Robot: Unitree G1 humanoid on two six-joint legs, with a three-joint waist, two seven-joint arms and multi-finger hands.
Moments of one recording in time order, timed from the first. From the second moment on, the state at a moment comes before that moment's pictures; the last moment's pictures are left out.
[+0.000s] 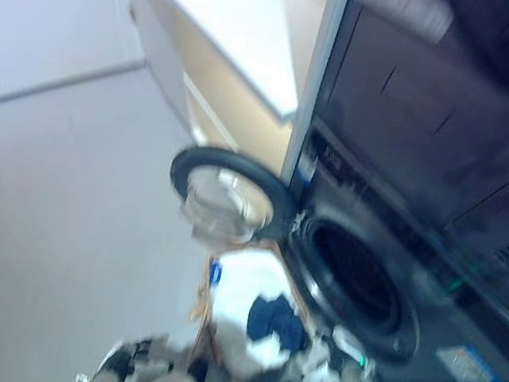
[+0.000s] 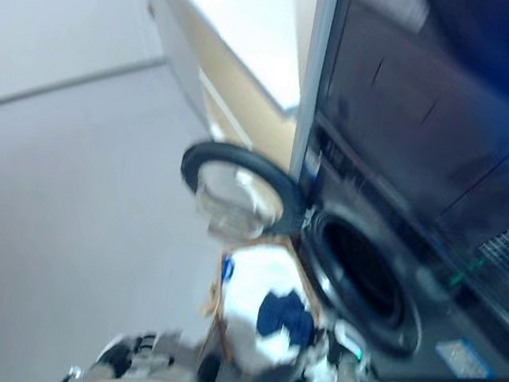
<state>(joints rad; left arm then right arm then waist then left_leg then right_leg) -0.03 0.21 -0.20 1.34 0.00 -0.30 0.09 -0.23 -0.31 0.40 1.26 -0.50 -0.12 -0.25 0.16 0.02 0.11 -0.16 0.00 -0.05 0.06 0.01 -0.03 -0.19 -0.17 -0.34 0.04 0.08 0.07</state>
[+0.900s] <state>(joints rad) -0.09 0.19 -0.40 0.96 -0.24 -0.38 0.14 -0.94 -0.55 0.50 1.40 -0.43 -0.05 -0.41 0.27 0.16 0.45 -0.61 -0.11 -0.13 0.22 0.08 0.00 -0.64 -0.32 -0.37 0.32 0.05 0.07</state>
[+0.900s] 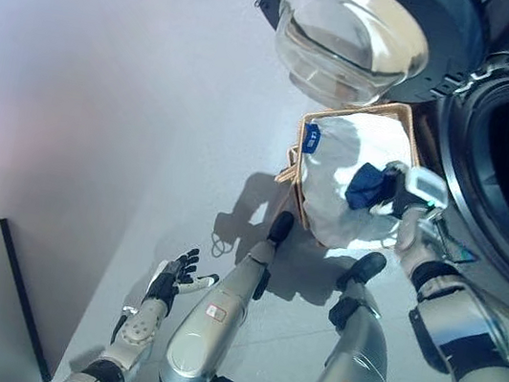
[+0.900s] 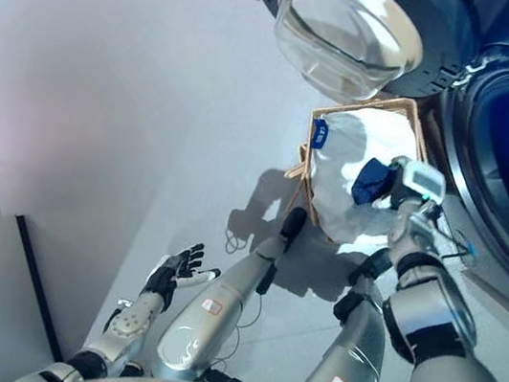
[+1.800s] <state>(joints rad) -0.04 0.20 -0.47 0.75 -0.33 -0.37 0.05 -0.99 -0.71 0.53 1.45 -0.42 -0.03 -0.38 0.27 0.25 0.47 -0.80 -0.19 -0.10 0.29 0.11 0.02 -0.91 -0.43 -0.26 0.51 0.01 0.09</state>
